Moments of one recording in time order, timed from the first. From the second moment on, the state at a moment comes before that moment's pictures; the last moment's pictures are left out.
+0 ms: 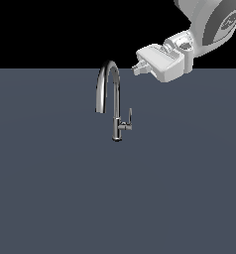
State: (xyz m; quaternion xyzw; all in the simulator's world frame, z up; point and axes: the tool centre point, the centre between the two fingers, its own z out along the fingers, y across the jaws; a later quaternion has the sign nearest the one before) arm 0.041 -0.056 0.280 -0.71 0.44 0.34 0.43
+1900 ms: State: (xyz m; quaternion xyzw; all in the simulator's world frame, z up) arm 0.087 -0.054 0.130 -0.44 0.55 0.44 0.56
